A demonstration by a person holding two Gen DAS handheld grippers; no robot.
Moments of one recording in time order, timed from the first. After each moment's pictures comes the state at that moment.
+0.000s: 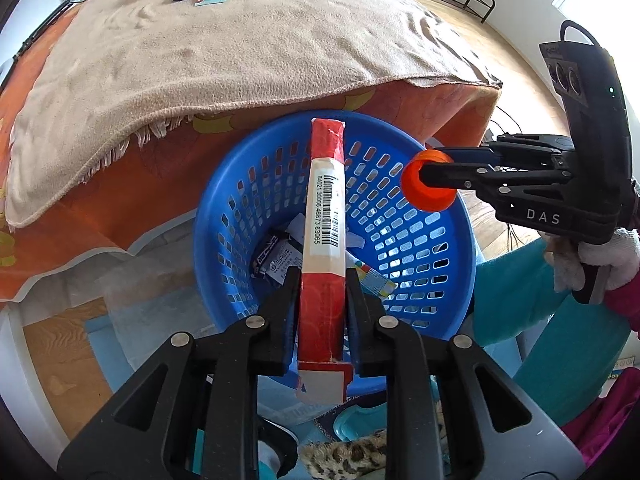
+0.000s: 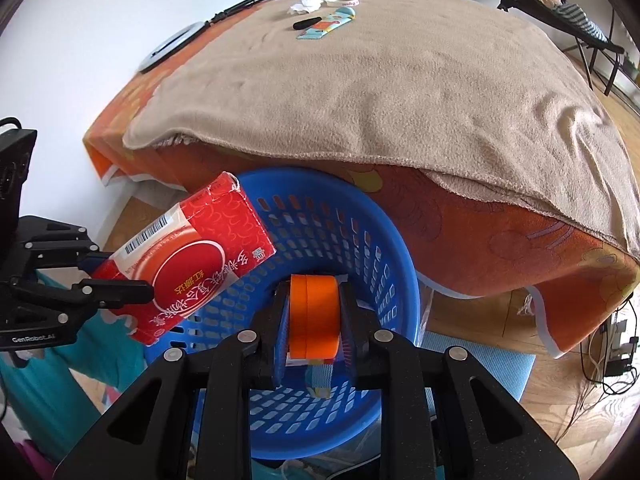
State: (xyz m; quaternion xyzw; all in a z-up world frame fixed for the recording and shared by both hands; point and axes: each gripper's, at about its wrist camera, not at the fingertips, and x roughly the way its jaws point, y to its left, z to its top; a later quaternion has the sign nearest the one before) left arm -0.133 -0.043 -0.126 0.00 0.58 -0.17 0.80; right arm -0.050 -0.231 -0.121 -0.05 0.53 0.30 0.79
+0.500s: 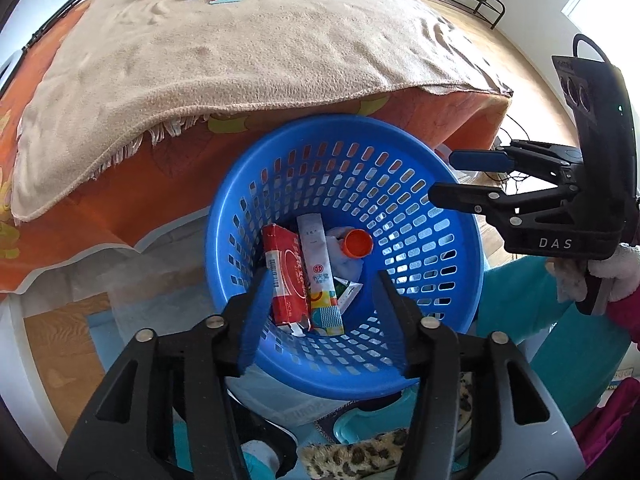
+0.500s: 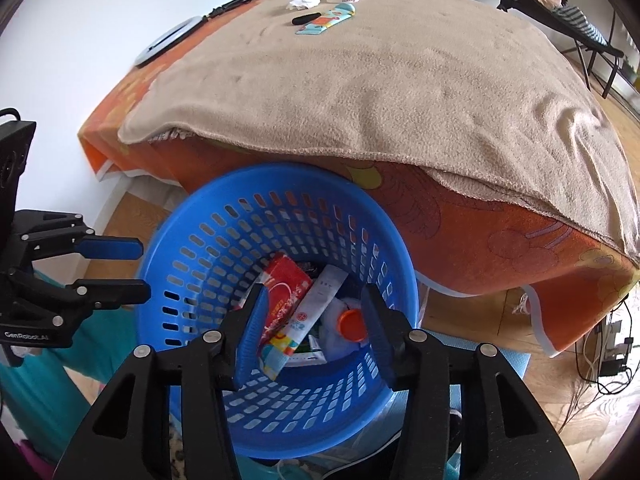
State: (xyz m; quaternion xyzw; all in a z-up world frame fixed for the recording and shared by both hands) left arm -0.131 -0.036 -0.124 -0.01 0.58 -0.16 0.80; right arm -0.050 -0.228 -0.123 -0.06 0.53 0.29 0.79
